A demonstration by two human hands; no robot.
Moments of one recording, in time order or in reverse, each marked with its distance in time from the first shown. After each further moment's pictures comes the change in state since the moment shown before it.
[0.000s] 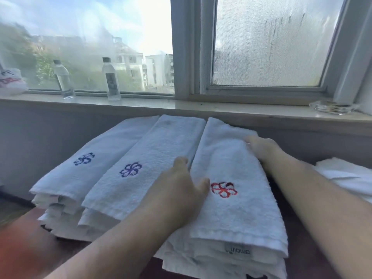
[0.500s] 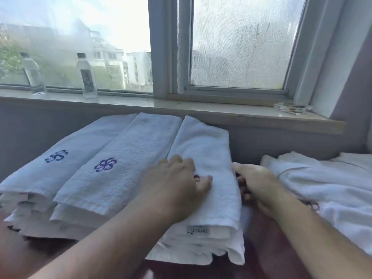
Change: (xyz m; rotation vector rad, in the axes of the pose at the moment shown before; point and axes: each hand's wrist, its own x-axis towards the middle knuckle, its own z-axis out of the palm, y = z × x) left_hand -0.006 0.030 0.020 0.358 -0.026 0.296; right_hand -0.092 0.067 -0.048 0.074 -0.170 -0.061
